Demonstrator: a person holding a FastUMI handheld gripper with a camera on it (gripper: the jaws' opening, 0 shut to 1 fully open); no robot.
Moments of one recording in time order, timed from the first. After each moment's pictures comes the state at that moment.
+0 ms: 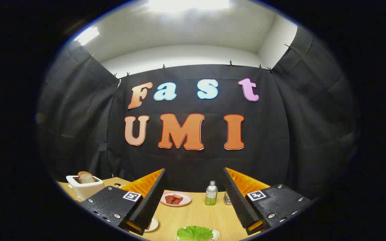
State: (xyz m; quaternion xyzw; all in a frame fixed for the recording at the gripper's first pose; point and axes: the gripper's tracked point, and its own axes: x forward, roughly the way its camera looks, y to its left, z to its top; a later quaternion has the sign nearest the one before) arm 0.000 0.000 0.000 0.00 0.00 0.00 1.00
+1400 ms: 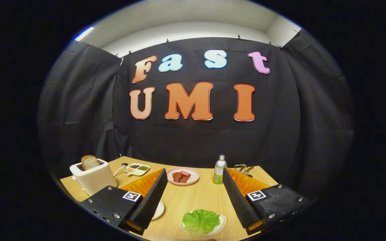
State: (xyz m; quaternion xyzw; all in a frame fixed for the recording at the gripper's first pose) arm 0.010 0.018 -0.083 0.00 0.16 0.04 0.99
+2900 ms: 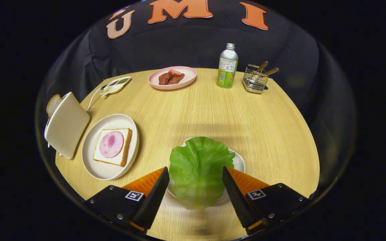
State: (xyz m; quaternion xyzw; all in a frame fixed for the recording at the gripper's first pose) arm -0.034 0.007 -0.323 -0.02 0.56 0.02 0.83
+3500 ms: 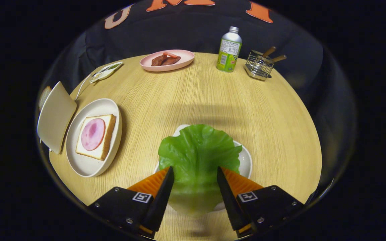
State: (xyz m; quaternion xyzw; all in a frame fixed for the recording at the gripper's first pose) arm -0.042 0.009 -0.362 -0.02 0.60 0.02 0.80
